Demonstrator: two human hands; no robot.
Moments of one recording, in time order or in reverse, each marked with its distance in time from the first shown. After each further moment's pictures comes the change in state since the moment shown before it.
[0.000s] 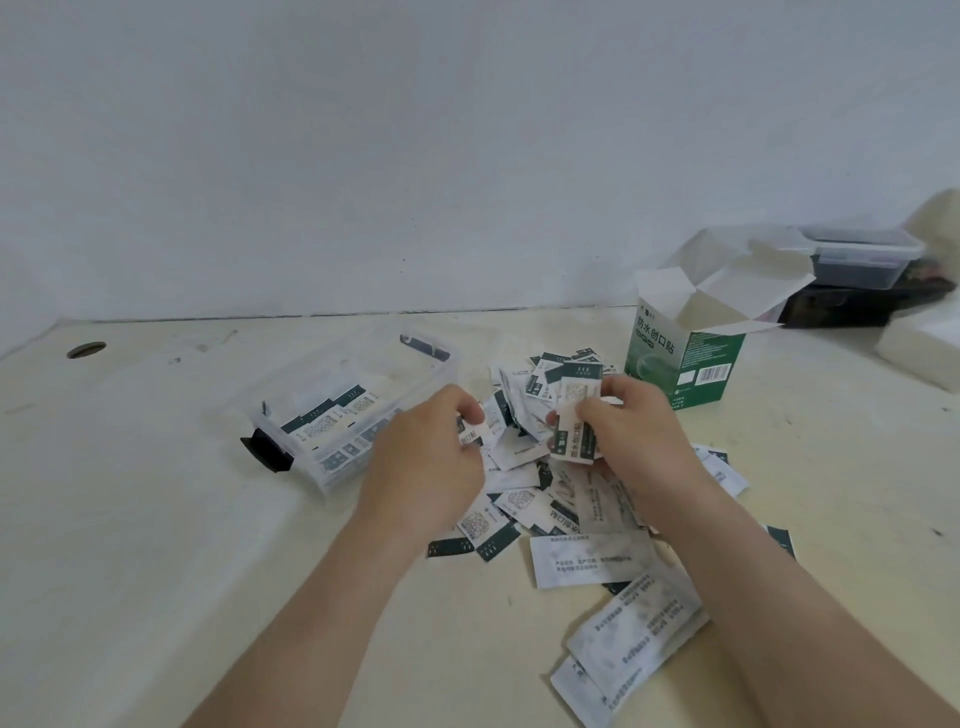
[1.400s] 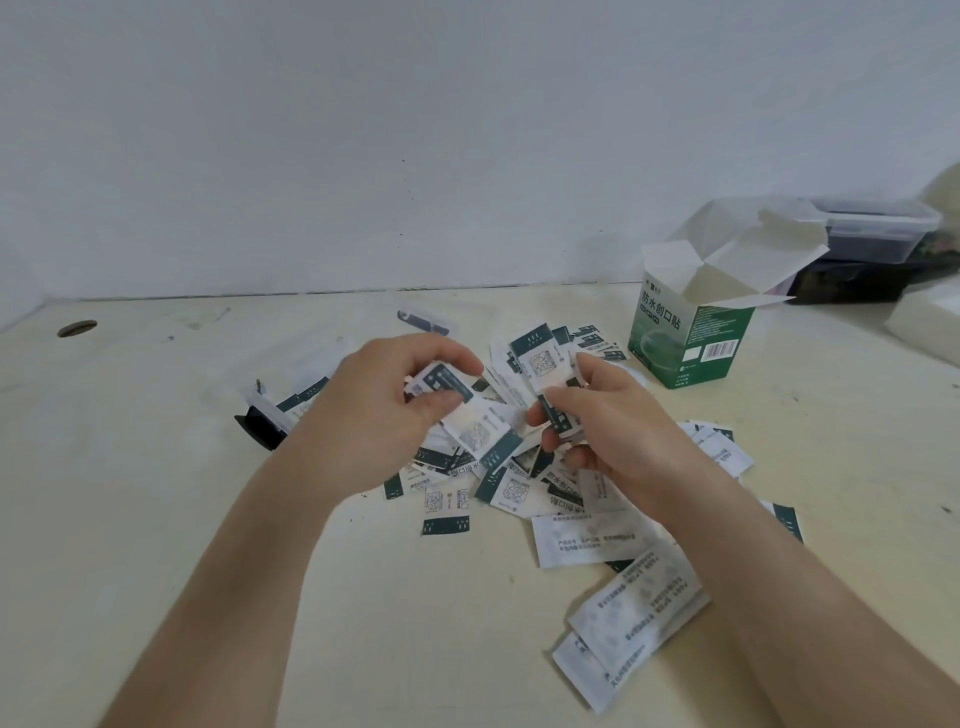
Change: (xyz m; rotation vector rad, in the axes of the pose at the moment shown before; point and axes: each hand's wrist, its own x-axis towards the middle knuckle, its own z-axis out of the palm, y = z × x) left_hand 0.001 -0.011 -0.046 -0.315 -0.132 0.154; right_hand -0.007 -0.003 0.009 0.060 -0.265 0.046
